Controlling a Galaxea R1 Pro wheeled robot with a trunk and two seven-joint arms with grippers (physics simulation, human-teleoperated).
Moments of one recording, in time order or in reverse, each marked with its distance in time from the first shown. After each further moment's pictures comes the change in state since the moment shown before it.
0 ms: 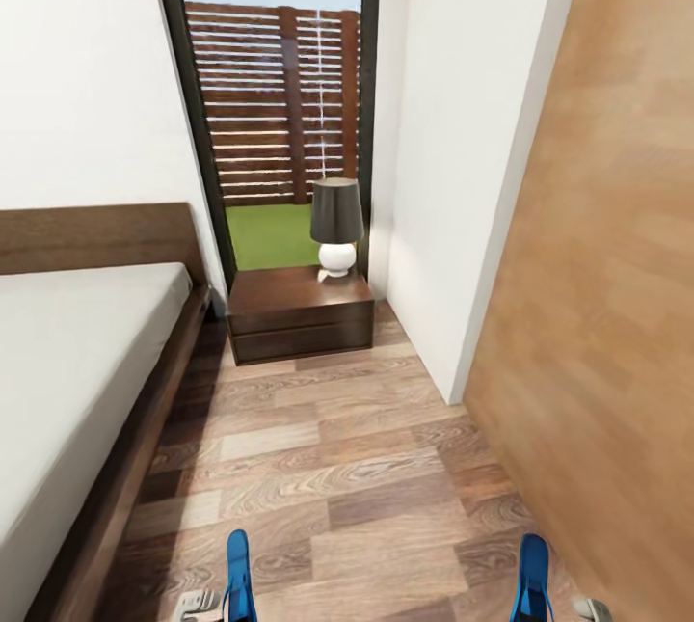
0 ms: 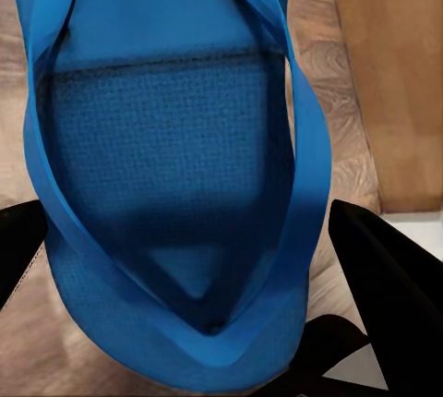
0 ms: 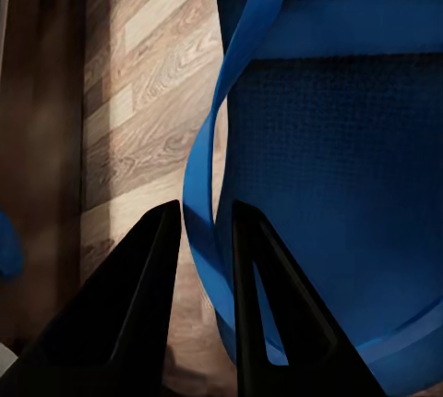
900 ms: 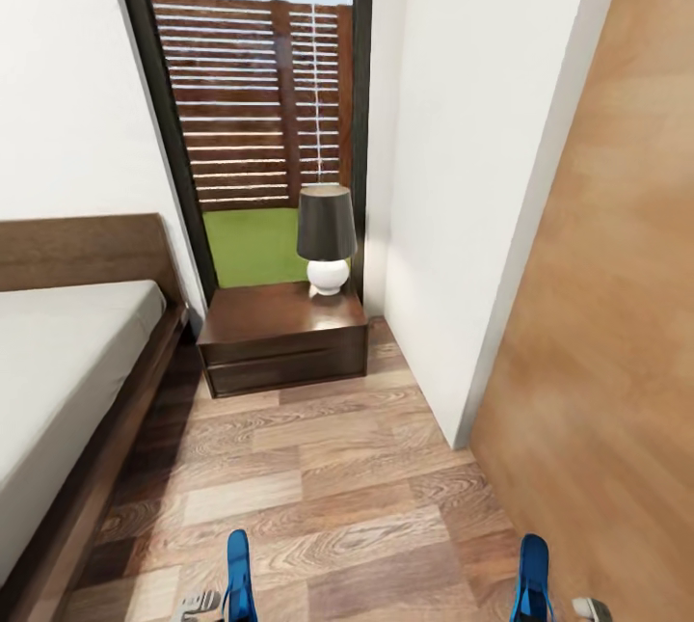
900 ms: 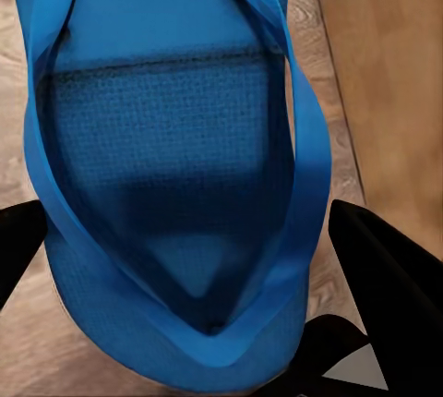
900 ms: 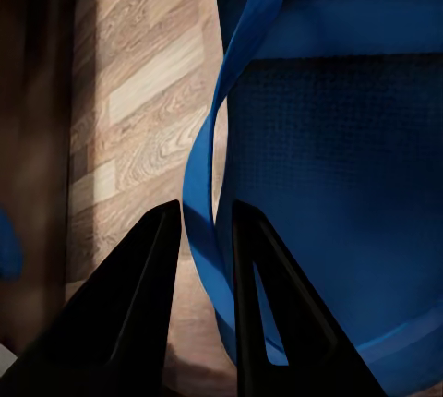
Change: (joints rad) left arm 0.000 -0.001 0.000 0.000 0.000 0.000 0.000; right arm 0.000 0.000 0.000 0.000 0.000 0.000 -0.002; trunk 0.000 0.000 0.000
